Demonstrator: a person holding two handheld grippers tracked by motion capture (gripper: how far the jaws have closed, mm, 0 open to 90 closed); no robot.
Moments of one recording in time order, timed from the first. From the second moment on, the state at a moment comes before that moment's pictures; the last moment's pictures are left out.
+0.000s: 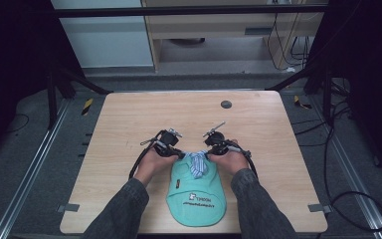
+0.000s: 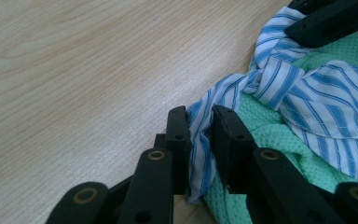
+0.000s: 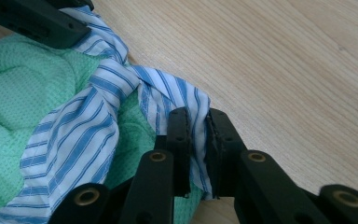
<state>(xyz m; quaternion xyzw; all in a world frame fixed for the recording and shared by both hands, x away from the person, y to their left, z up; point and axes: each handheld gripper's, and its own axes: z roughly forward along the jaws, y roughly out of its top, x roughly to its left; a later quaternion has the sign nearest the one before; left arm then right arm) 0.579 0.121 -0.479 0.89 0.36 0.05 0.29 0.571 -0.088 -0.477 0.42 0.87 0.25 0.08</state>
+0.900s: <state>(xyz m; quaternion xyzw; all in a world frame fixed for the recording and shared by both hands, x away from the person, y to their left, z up) 0.577 0.121 -0.479 0.89 0.35 0.05 0.29 0.568 -0.086 -0.478 0.41 0.87 0.25 0.10</state>
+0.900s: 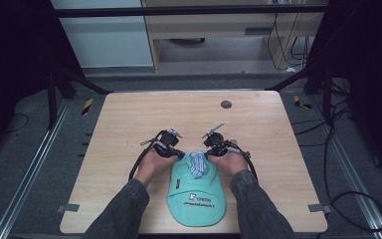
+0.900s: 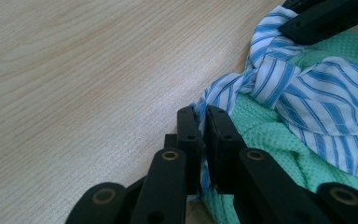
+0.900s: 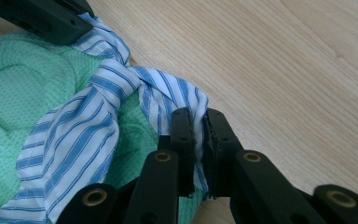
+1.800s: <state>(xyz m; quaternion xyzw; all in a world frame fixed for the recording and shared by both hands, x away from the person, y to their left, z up) 0.574 0.121 -0.425 0.90 0.30 0.11 0.31 0.551 -0.096 -0.433 0.37 0.87 0.30 0.14</state>
